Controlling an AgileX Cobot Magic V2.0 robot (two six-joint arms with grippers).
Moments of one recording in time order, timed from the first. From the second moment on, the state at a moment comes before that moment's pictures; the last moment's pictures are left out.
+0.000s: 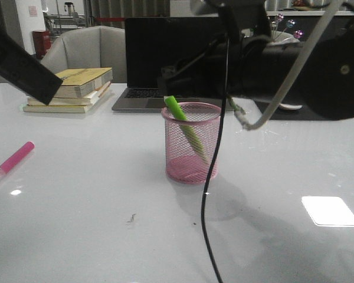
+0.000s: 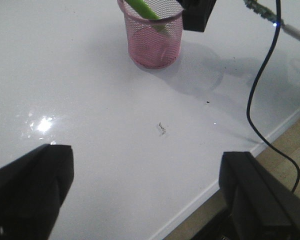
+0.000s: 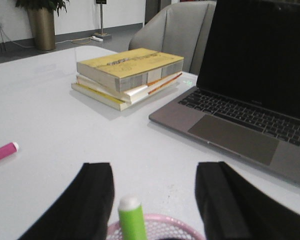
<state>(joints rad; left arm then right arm) -0.70 1.00 -0.74 0.01 0.56 0.01 0.55 1.79 -0.80 0.03 -0.88 -0.06</state>
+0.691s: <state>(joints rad) -0.70 1.01 -0.74 0.01 0.56 0.01 0.55 0.88 -0.79 0.03 0.48 -0.06</state>
